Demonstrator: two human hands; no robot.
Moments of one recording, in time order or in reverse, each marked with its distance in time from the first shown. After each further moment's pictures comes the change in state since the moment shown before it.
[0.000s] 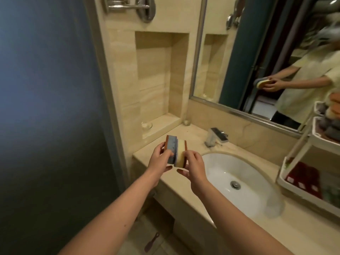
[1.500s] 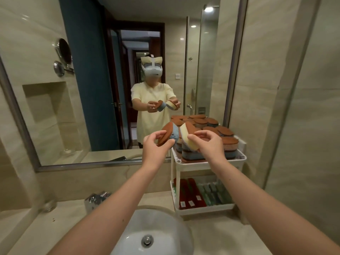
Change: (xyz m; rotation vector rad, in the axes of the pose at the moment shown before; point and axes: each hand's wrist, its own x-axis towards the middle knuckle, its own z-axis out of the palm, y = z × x) left_hand 0.091 0.118 0.404 0.099 -0.677 0.588; right_hand 0.035 -0.230 -0.339 -0.316 0.951 -0.557
